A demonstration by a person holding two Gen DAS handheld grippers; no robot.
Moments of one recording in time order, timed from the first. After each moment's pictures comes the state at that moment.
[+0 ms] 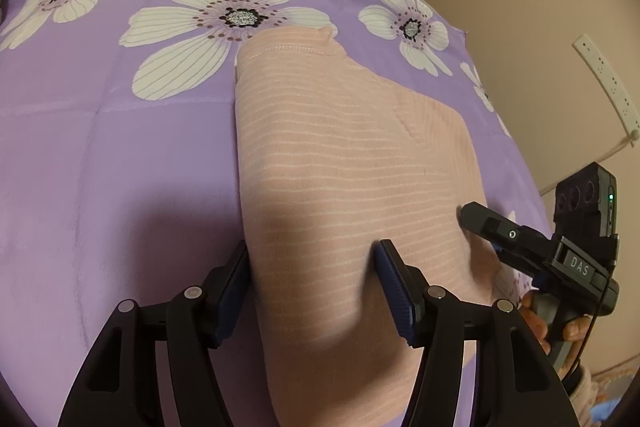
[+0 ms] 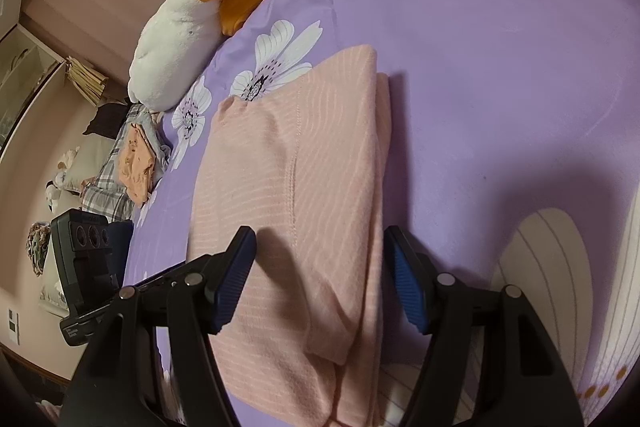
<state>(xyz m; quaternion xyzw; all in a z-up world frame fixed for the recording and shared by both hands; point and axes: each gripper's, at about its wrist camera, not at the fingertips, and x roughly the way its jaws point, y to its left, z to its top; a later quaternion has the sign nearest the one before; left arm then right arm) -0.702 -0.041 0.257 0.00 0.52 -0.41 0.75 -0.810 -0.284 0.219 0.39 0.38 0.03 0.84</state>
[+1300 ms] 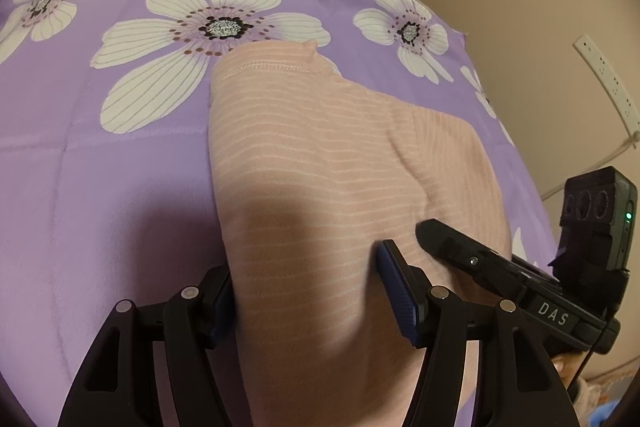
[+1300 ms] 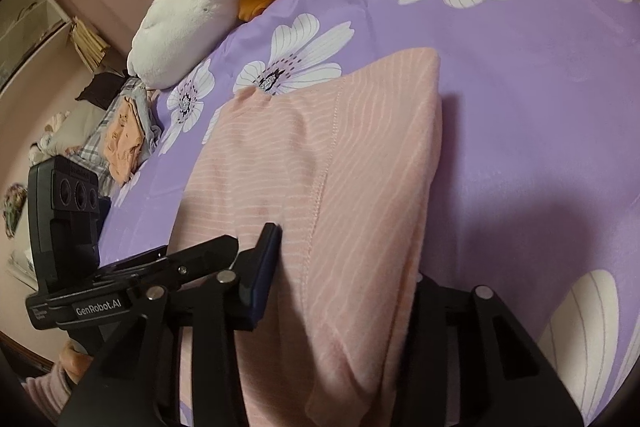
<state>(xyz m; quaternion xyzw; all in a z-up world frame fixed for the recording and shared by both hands) -0.688 -0.065 0.249 0.00 0.51 -0.41 0.76 -0.776 -0.258 0.225 0.30 0.38 0.02 0.87</state>
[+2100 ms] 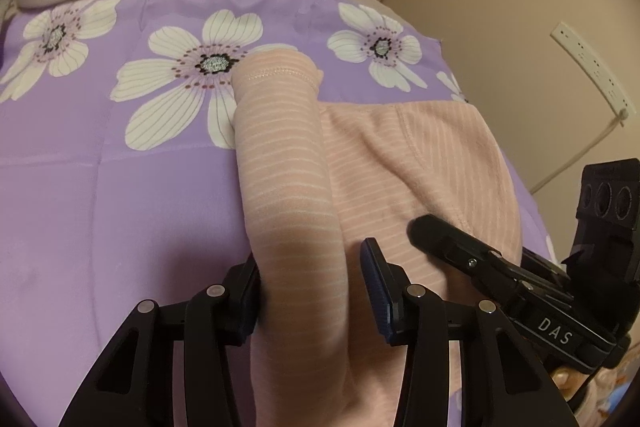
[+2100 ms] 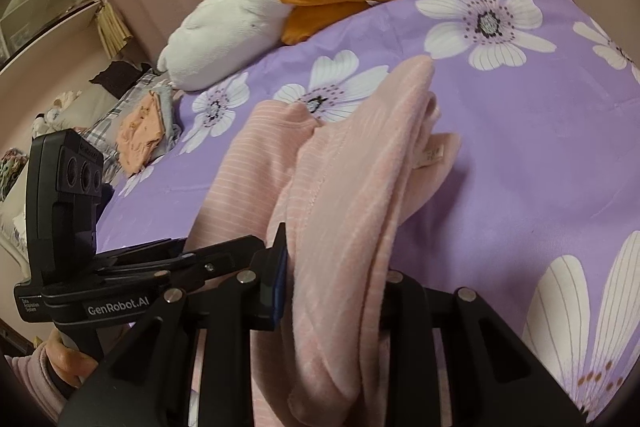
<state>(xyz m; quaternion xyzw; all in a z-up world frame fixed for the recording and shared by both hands) -0.727 -0.045 0.284 0.02 0.46 -0.42 0.78 -0.811 -0.220 0.271 0.24 0.33 0.02 0.91</state>
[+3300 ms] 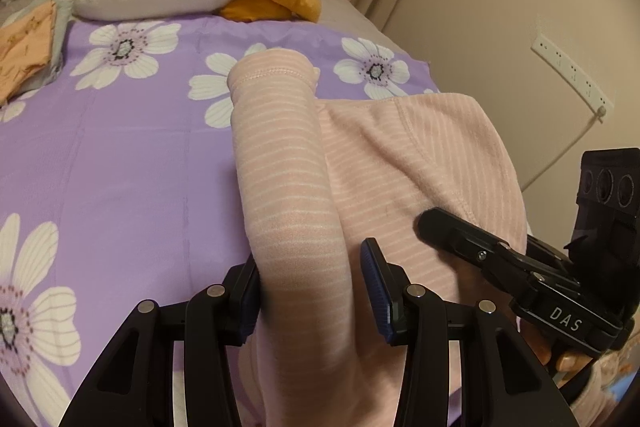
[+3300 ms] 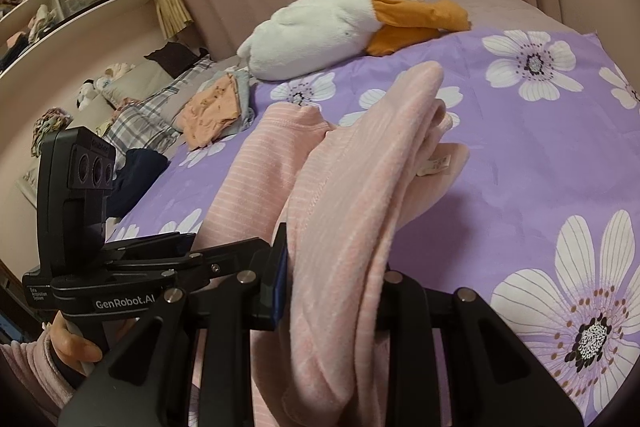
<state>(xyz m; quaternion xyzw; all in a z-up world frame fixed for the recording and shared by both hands) -0.805 0.053 0.337 0.01 0.42 -0.40 0.81 -0.887 -0.133 0.333 0.20 0.30 0.09 0.93</state>
